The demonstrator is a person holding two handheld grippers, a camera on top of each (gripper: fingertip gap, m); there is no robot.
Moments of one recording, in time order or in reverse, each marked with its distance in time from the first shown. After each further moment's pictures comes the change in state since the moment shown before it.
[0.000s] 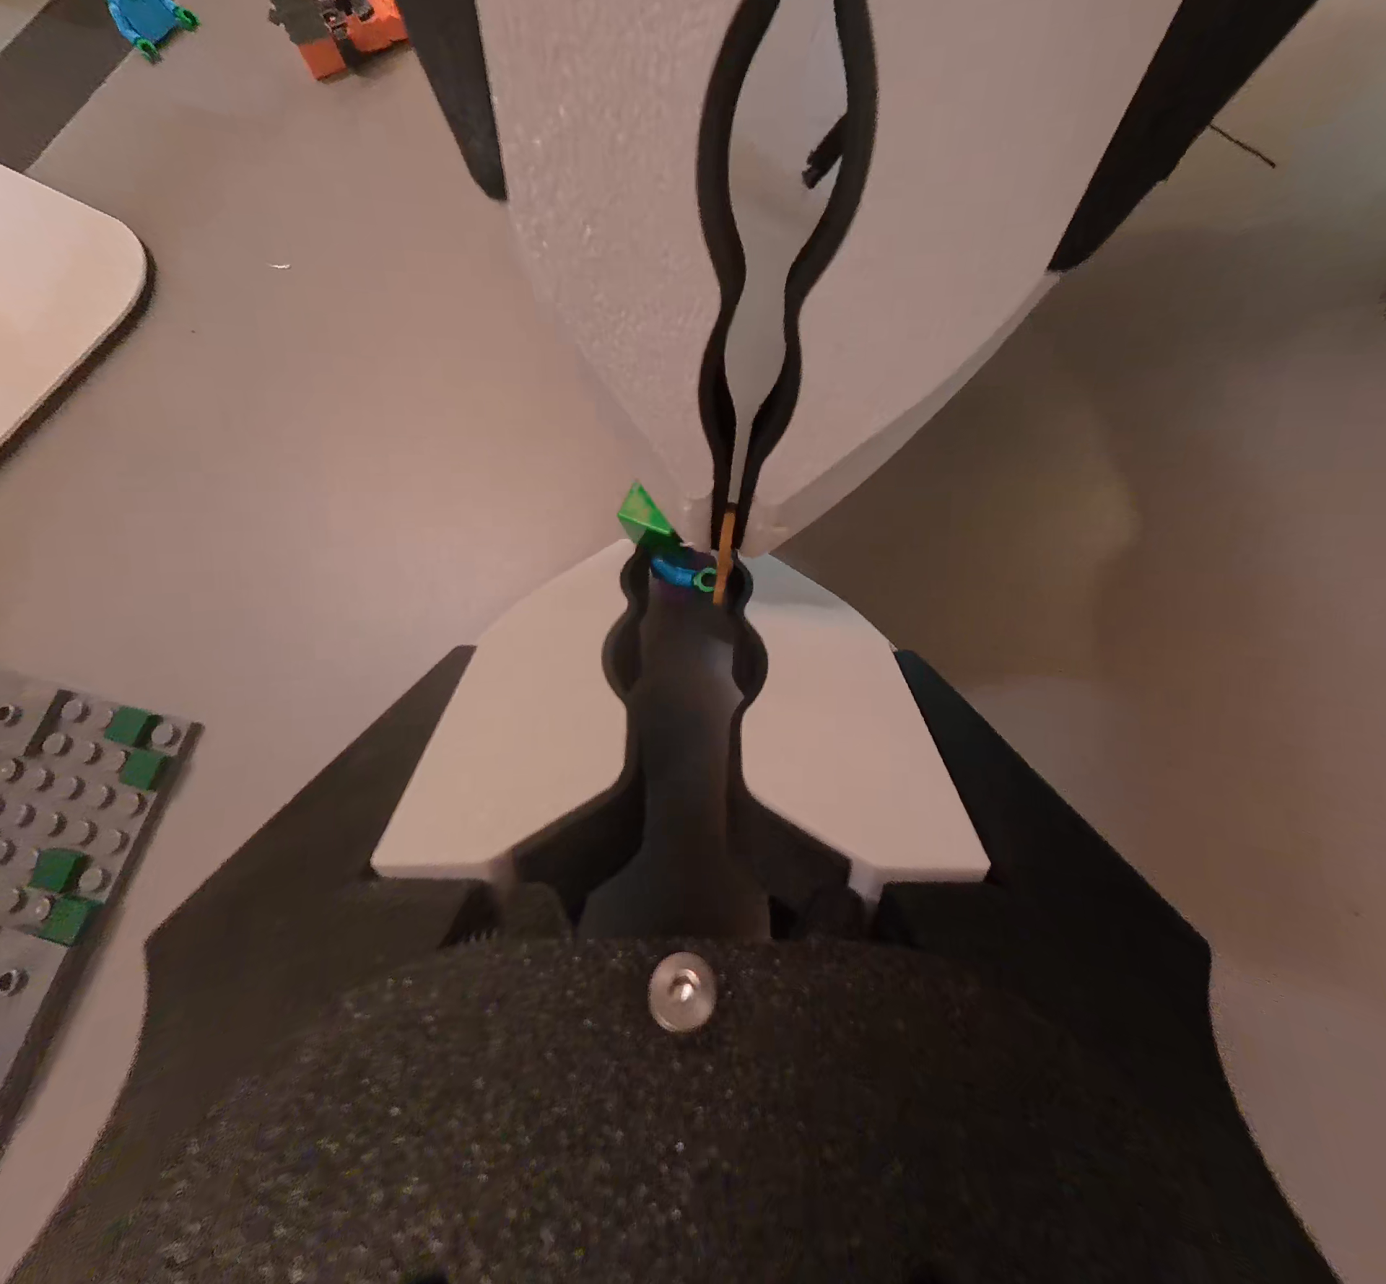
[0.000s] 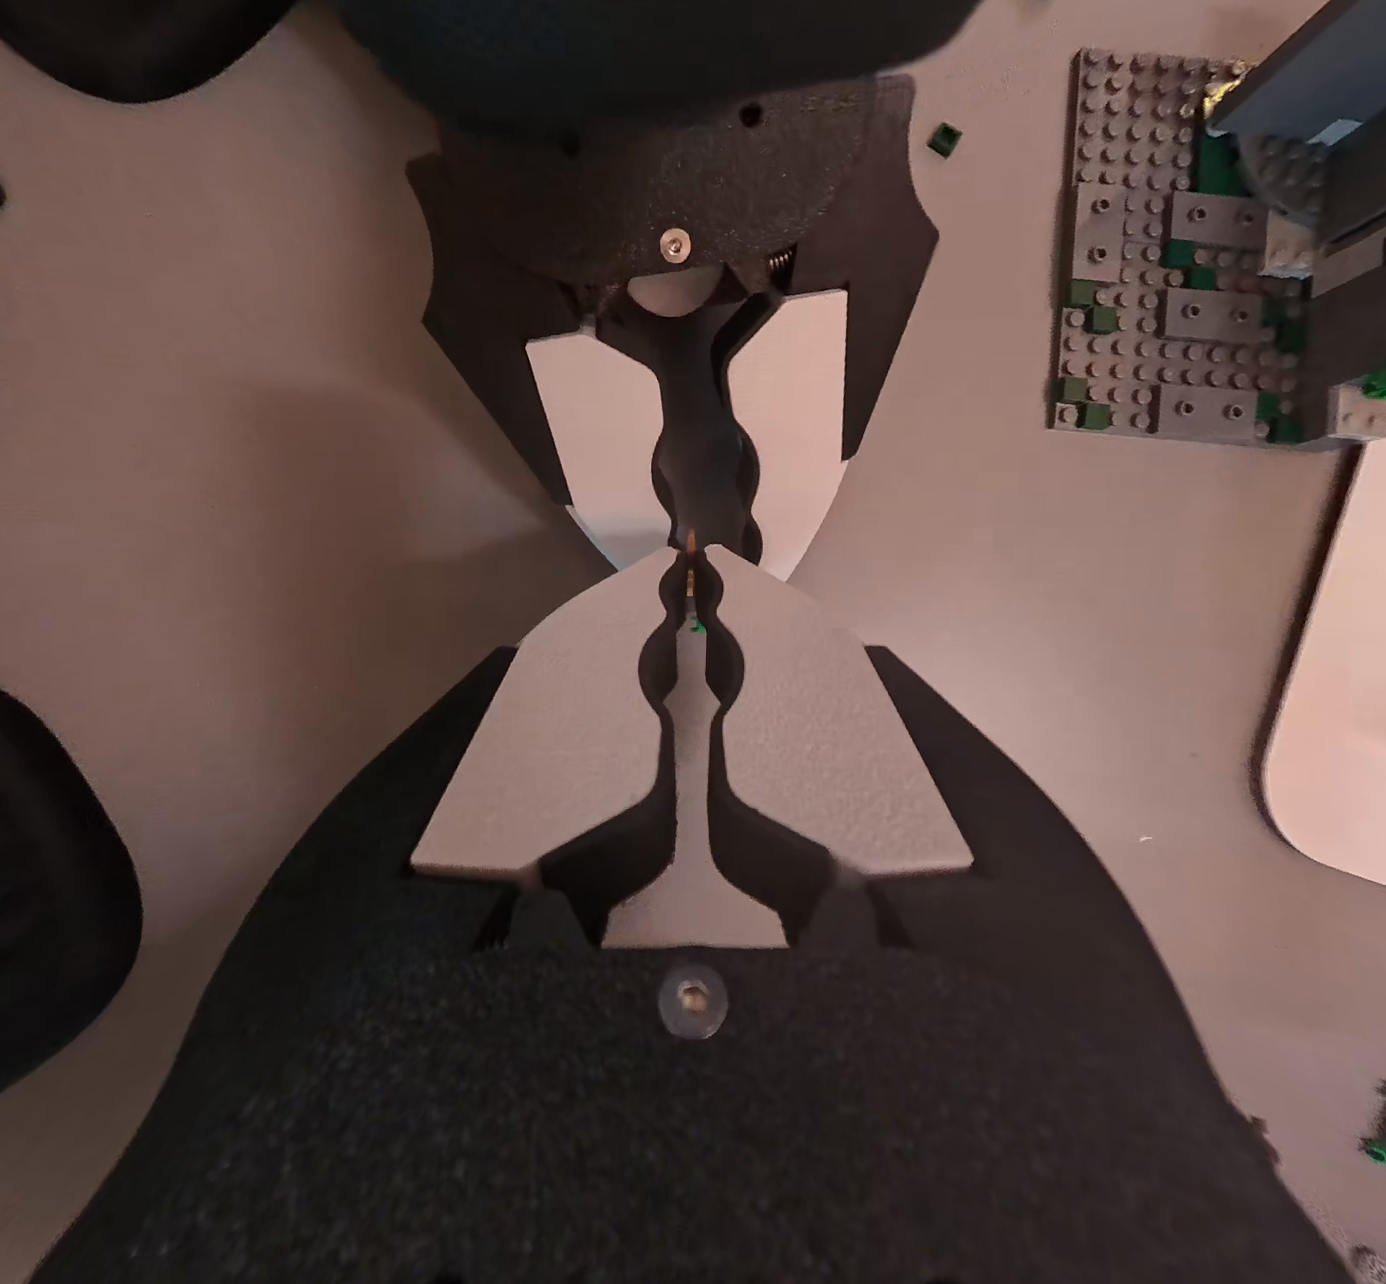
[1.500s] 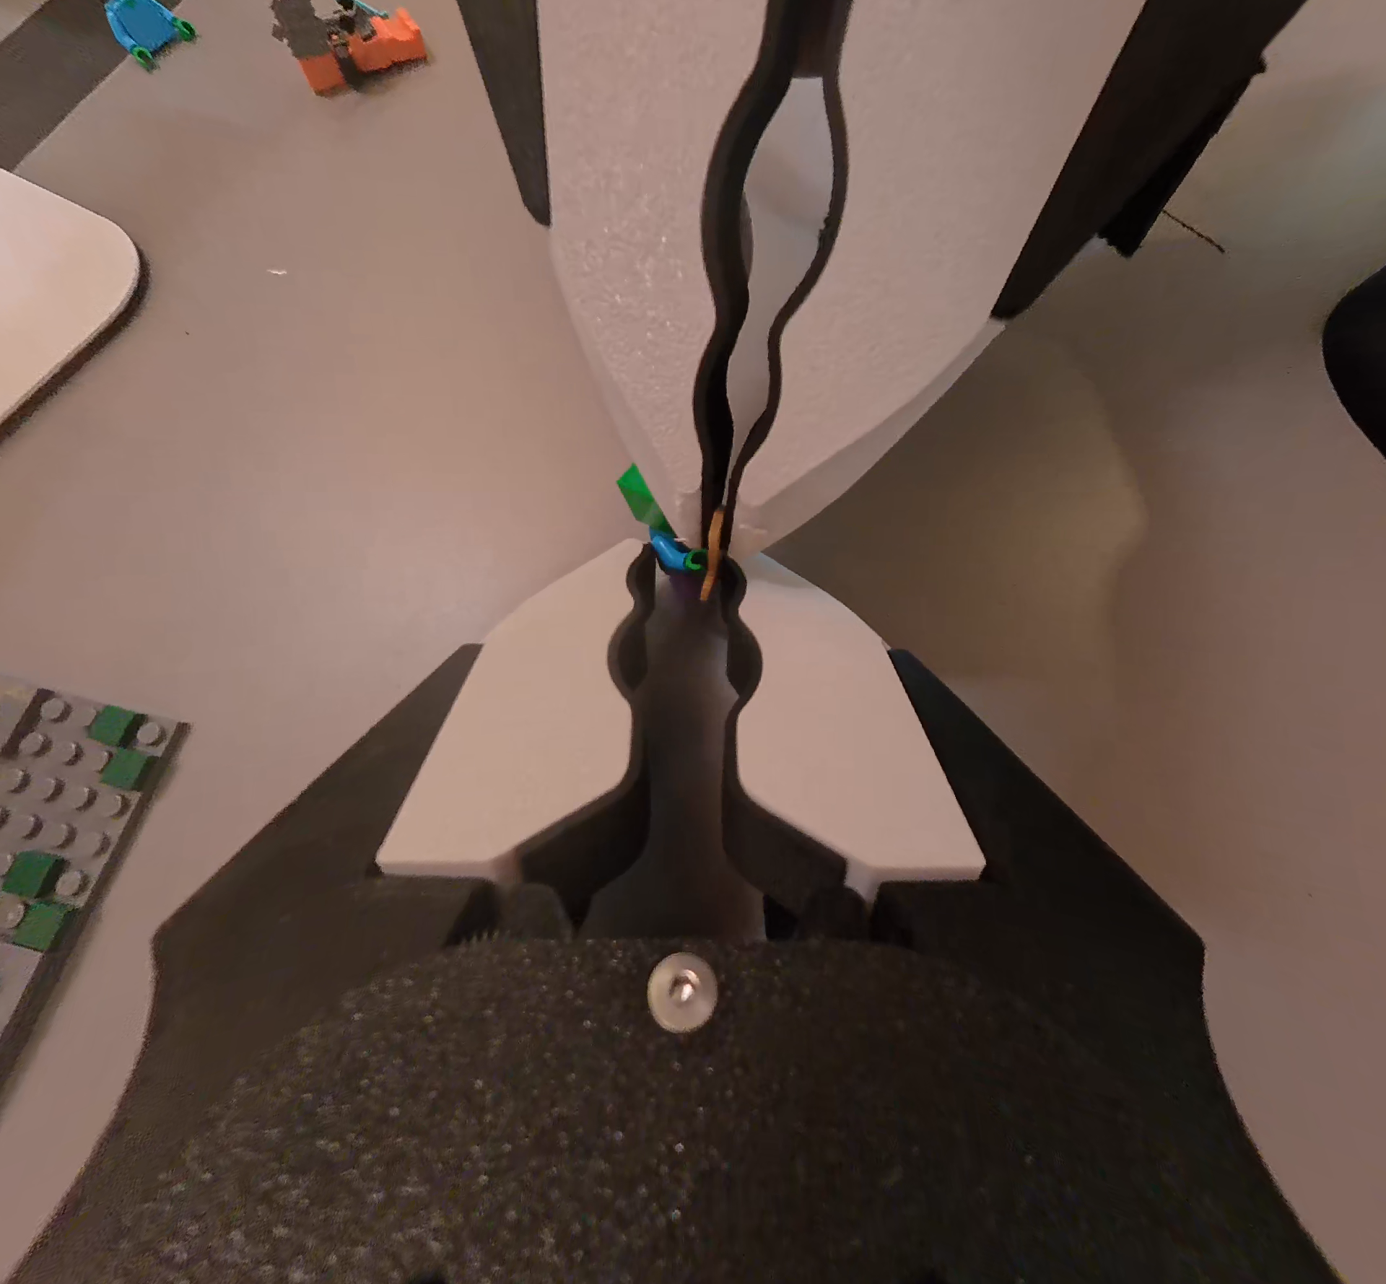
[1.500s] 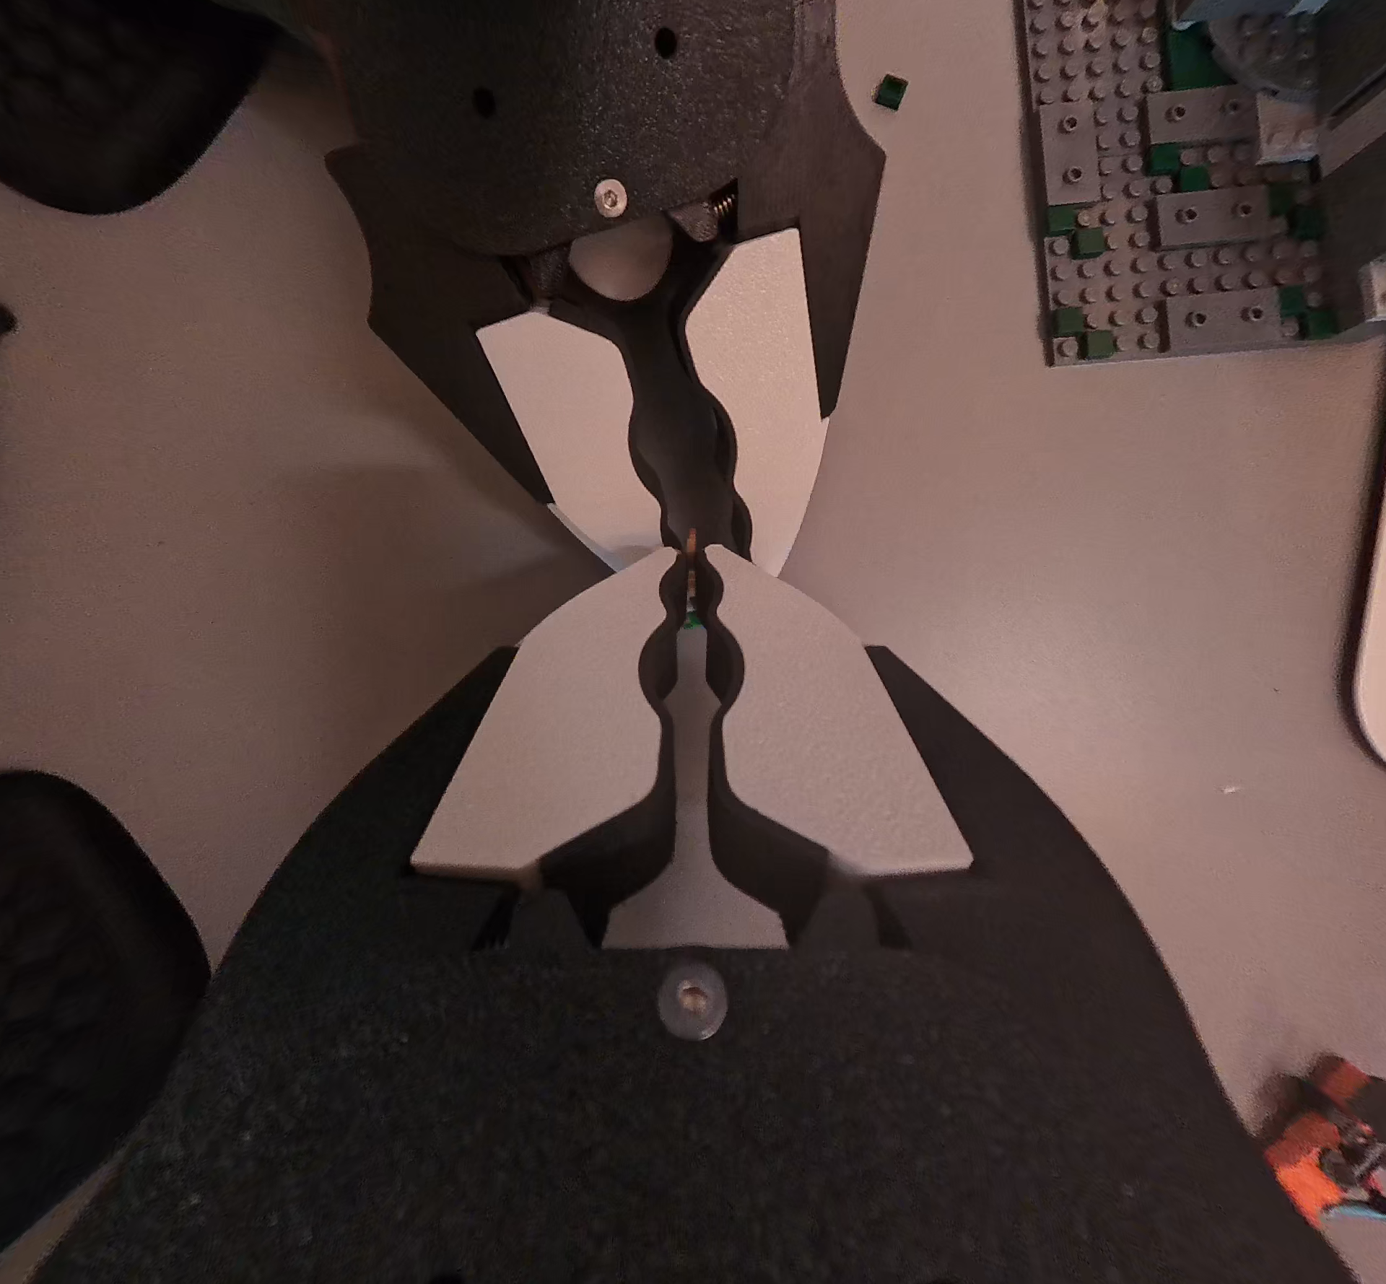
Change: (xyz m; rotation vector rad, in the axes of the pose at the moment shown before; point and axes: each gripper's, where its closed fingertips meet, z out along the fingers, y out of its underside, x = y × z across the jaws) left arm 0.001 -0.003 -0.004 0.036 0.036 -0.031; right arm 0.003 0.003 0.004 0.025 0.019 0.159
